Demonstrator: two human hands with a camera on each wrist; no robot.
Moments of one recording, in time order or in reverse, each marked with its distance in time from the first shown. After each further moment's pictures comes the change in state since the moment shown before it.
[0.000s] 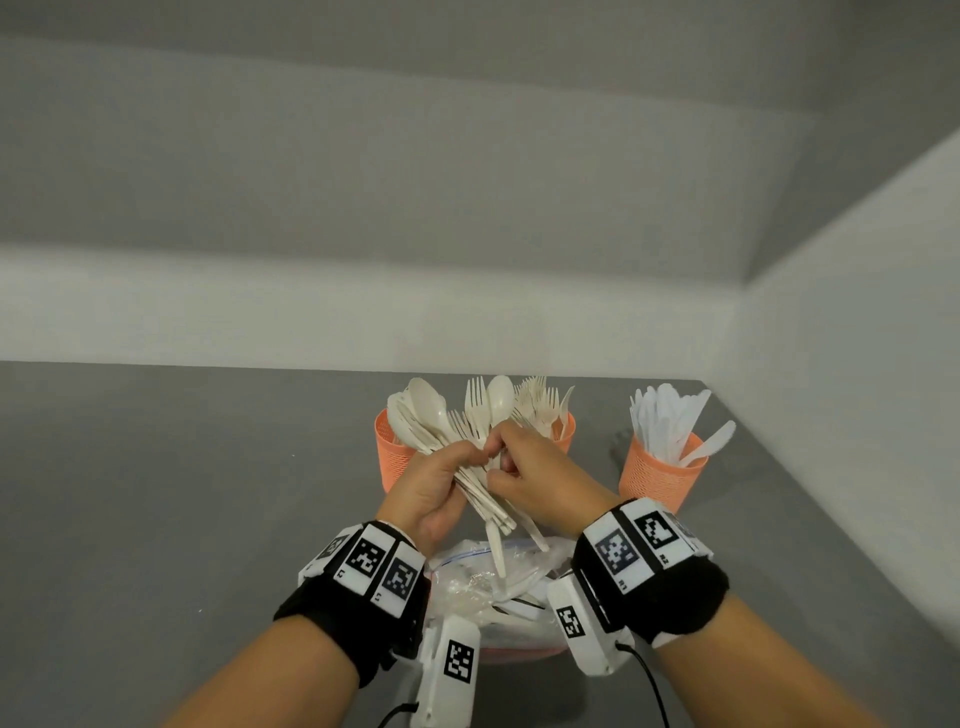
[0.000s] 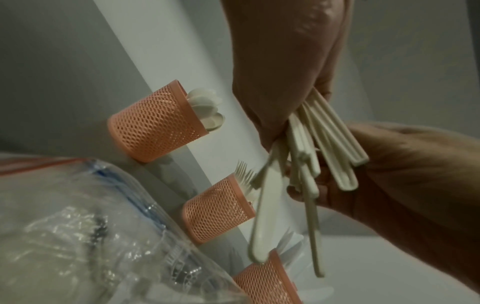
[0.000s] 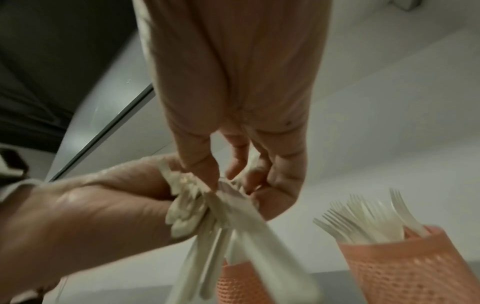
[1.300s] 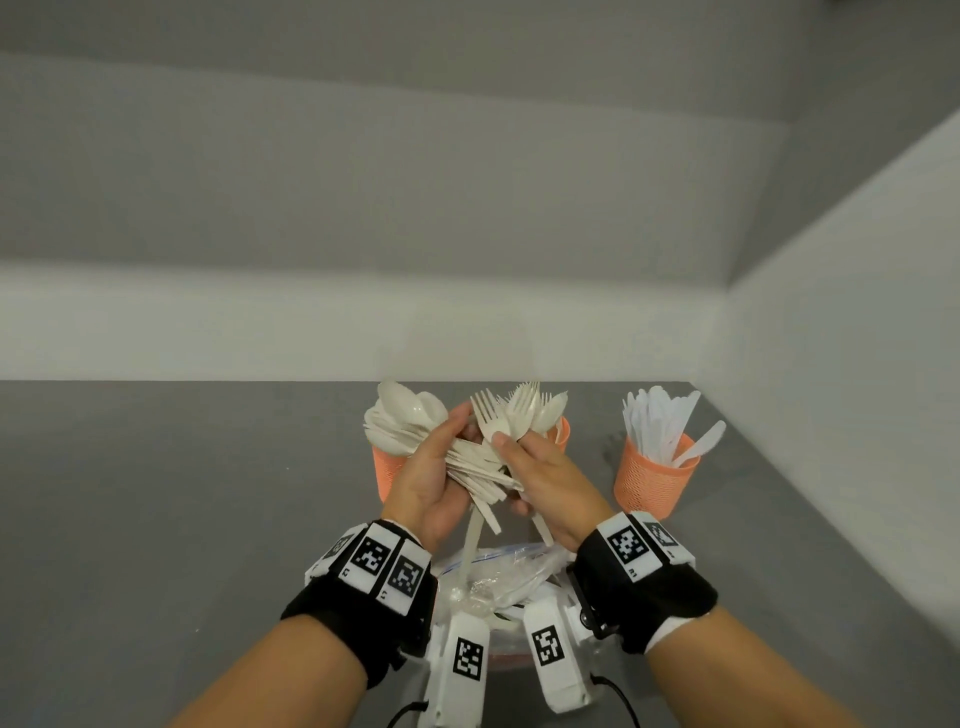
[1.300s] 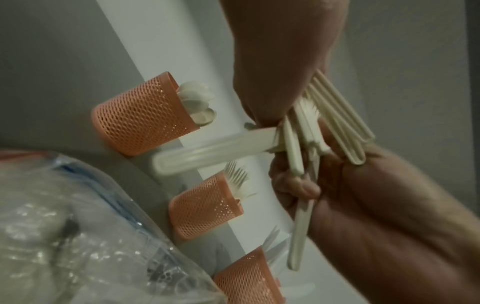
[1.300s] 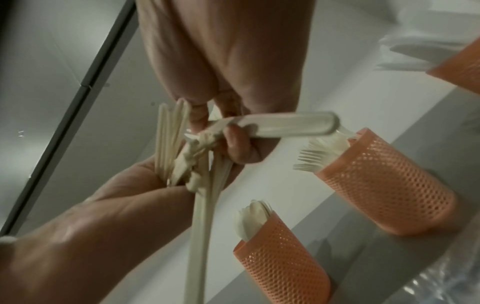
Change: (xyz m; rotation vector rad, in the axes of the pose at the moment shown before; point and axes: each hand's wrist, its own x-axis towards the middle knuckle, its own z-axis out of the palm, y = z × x) left_hand 0.002 0.009 0.014 -0.167 -0.156 0.000; right_hand 0.004 0.018 0.015 0.729 0.156 0.171
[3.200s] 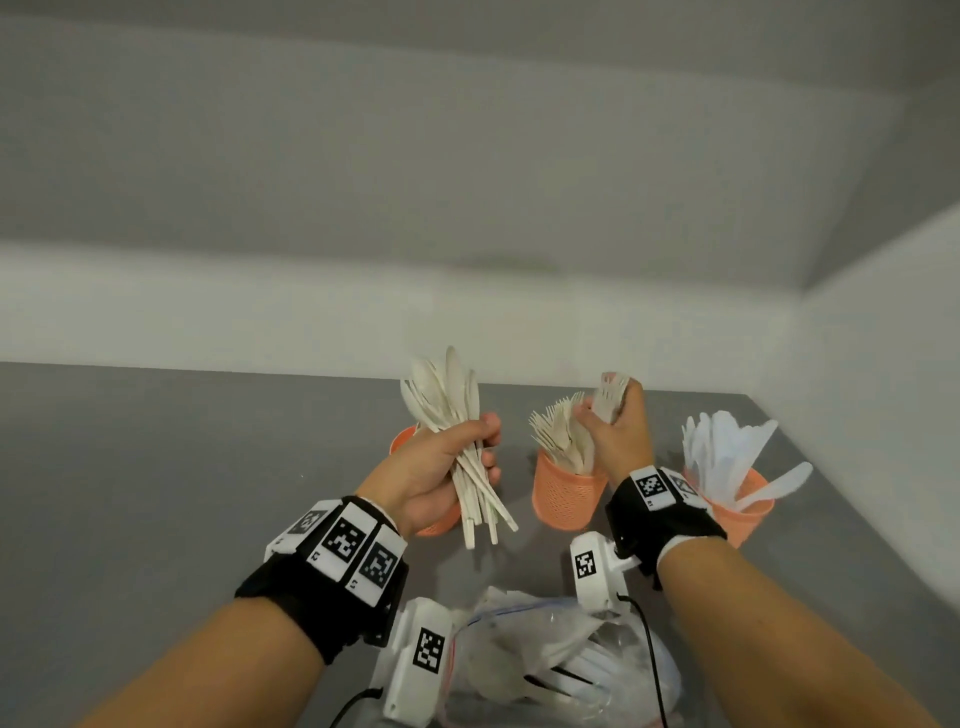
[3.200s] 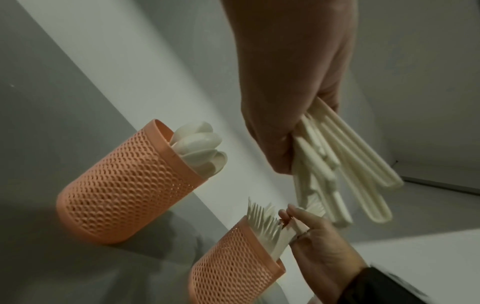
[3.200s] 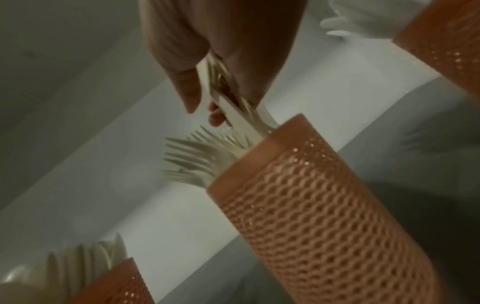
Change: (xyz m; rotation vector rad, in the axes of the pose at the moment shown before) left_hand 0.052 0.041 -0.037 0.240 0.134 -0.205; right_hand 0.119 0.034 -0.058 -0.033 0.498 -0.194
